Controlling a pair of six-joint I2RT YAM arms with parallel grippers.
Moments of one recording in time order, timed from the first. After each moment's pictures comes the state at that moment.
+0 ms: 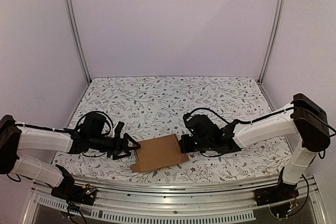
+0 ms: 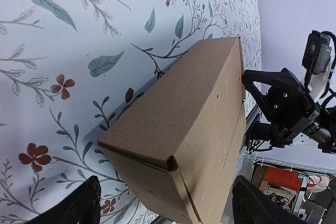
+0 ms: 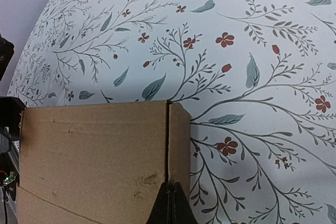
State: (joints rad) left arm -0.58 1.25 0.36 0.11 0.56 -0.86; right arm 1.08 1.75 0.92 0.05 0.18 0.78
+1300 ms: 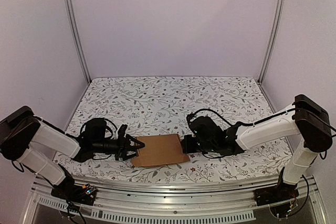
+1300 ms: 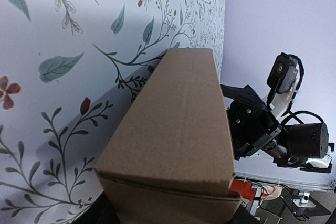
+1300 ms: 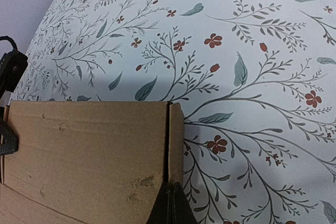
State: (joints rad) left arm -0.63 1.44 0.25 0.68 0.61 -1.22; right arm 1.08 1.72 0.86 0.12 0.20 0.81
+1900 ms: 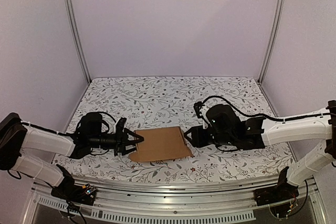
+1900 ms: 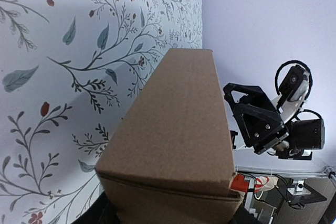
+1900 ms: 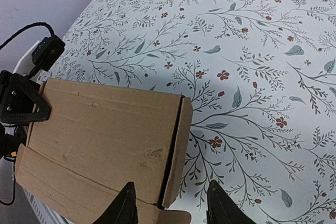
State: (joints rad) left arm -0.61 1.31 0.29 0.59 0.65 -1.20; right arm 1.08 1.45 0.83 -0.03 0.19 0.66
